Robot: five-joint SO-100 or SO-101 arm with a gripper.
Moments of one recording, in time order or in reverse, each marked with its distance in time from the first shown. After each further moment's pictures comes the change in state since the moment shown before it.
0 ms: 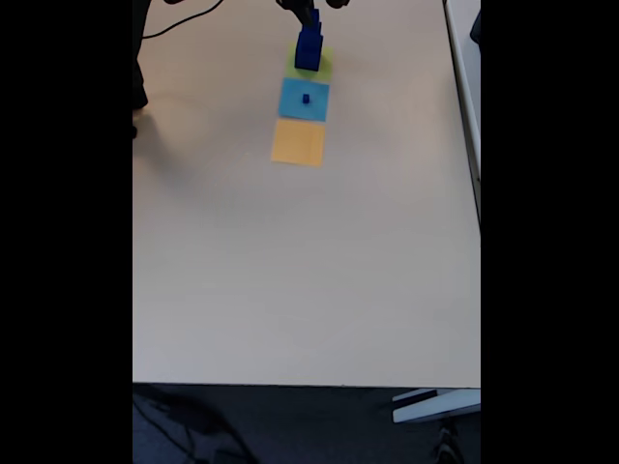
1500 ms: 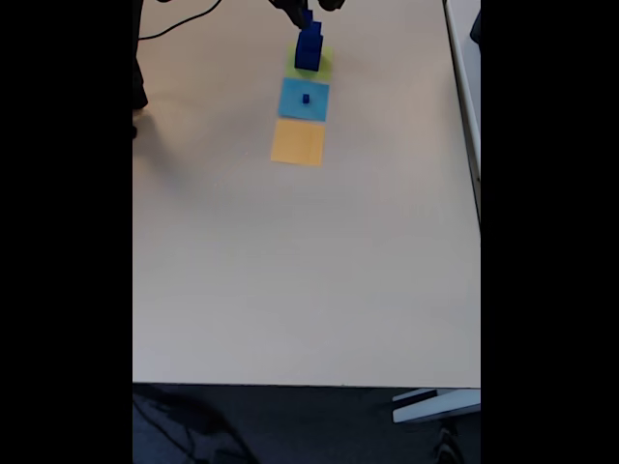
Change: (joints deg) arm 0.9 4.2 3.2 3.4 3.5
